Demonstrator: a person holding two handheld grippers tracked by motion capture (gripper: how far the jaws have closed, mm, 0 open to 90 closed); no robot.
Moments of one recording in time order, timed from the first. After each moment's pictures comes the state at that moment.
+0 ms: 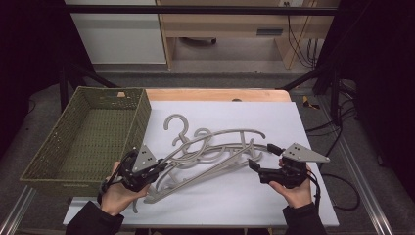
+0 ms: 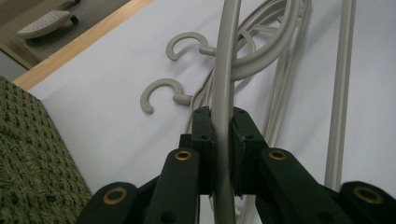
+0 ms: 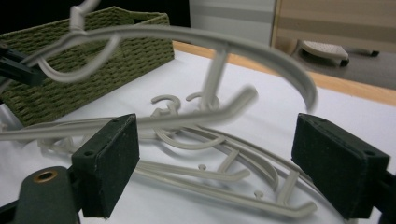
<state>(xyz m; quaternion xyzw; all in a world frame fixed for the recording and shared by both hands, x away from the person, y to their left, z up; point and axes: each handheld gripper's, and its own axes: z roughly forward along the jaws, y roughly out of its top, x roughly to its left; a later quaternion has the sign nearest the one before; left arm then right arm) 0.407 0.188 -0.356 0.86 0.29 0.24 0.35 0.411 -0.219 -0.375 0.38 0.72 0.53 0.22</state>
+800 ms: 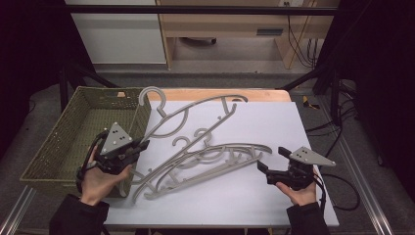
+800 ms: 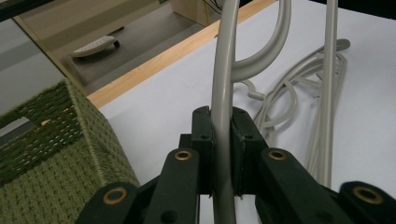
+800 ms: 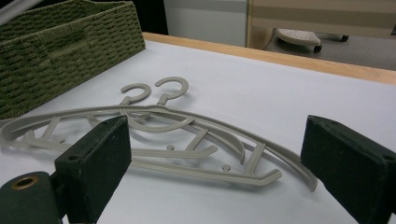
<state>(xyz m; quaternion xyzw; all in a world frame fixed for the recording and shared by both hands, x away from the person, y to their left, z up) 0.422 0.227 -0.304 0.81 0.33 0.29 0.40 0.413 -0.239 -0.394 0.42 0.71 0.51 0.24</state>
